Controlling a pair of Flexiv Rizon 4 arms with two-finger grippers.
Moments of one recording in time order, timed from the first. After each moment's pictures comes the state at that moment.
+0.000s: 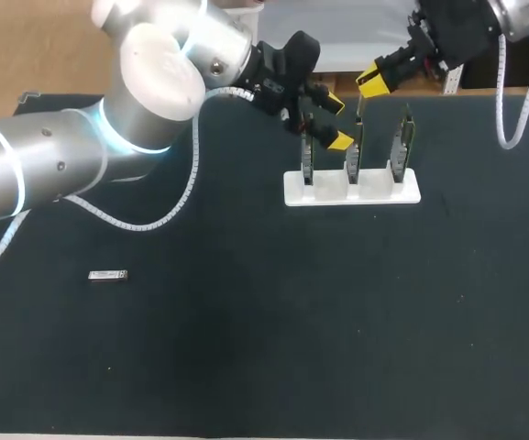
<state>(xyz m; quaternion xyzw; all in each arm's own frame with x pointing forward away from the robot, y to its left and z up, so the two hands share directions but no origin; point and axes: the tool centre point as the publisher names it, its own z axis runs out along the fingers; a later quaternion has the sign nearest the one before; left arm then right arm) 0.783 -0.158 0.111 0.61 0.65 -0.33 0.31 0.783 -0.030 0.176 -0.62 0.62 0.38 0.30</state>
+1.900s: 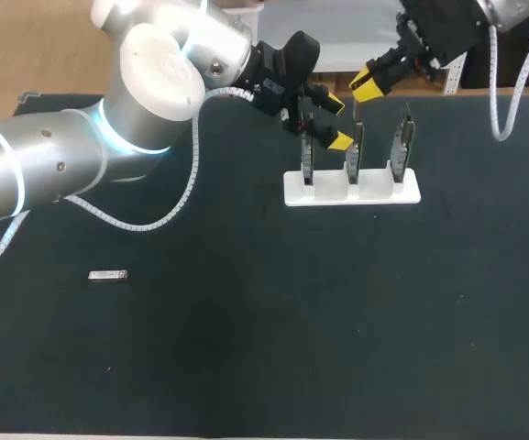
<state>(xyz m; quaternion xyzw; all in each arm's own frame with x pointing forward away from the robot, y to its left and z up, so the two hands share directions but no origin) 0.783 -0.158 0.111 0.61 0.65 -0.33 0.31 0.781 -0.023 0.170 -0.64 0.62 0.36 0.27</state>
